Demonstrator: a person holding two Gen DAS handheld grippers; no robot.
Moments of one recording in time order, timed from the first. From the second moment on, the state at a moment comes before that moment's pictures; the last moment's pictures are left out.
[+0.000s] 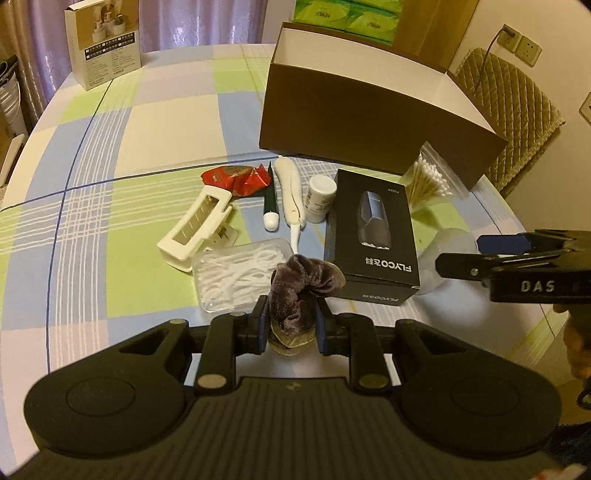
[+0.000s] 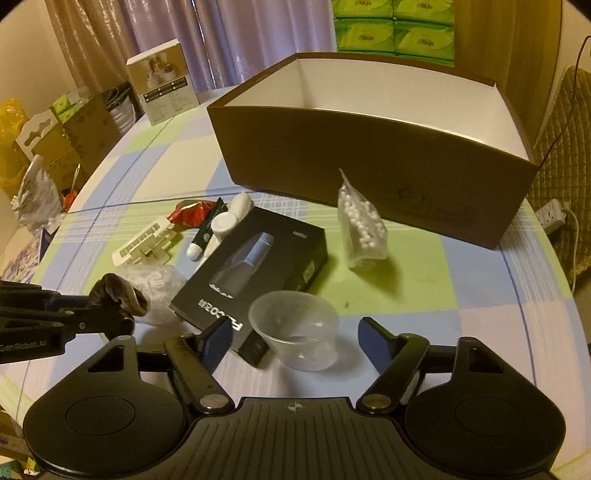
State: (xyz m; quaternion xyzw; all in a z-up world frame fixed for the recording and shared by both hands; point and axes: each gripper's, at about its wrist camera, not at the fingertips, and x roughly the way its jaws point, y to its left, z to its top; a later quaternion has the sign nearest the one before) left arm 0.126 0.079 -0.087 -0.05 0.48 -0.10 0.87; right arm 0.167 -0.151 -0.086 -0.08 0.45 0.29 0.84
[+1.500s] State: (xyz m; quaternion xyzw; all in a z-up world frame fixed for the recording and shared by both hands) left arm 0.207 0.041 -0.026 -0.02 0.40 -0.21 0.89; right arm 0.213 -0.173 0.003 -0.02 0.38 0.23 0.90
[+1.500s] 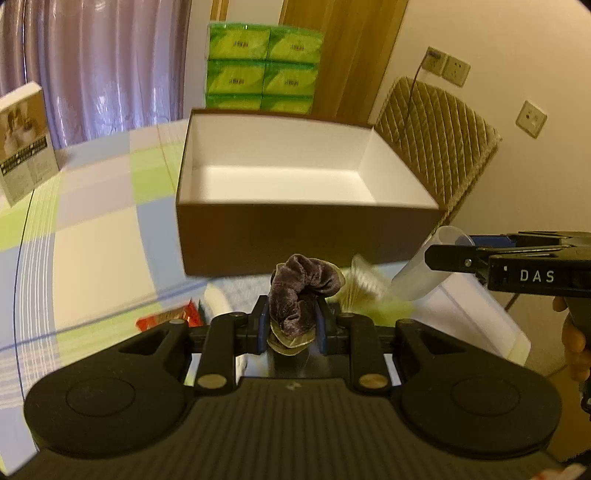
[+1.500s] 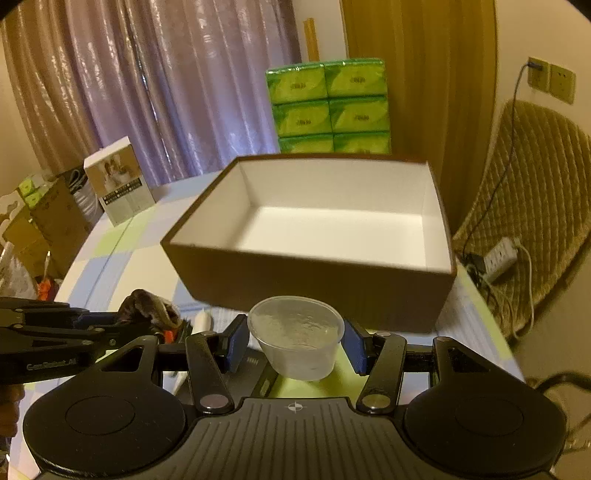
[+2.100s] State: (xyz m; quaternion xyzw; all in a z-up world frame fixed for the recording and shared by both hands) left arm 0.313 0.011 0.004 -0.03 0.36 -0.17 0.92; right arm 0.312 -0.196 0.038 -0.03 0.33 0.23 0.91
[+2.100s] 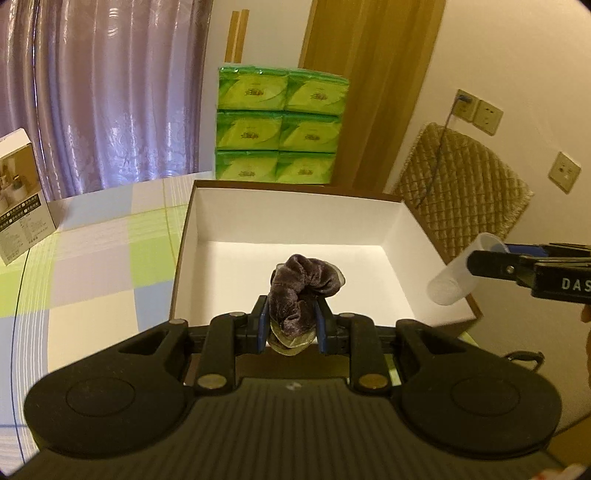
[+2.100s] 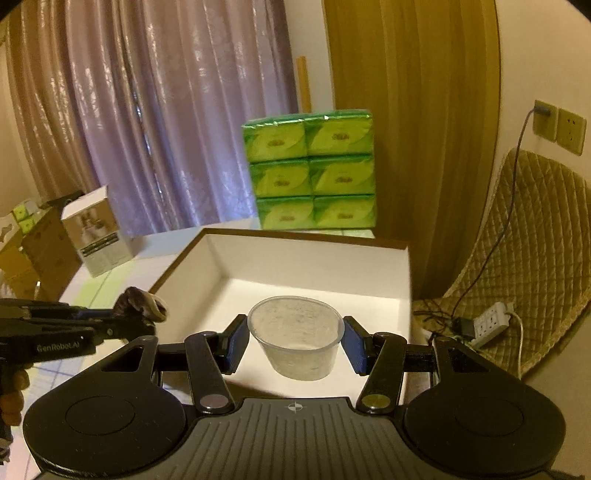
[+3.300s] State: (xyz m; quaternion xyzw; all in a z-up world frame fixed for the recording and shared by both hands) left arm 0.411 -0.006 -0.090 0.02 0.52 -0.13 0.85; right arm 0.403 -0.193 -0.042 -0.10 0.48 0.21 0.85
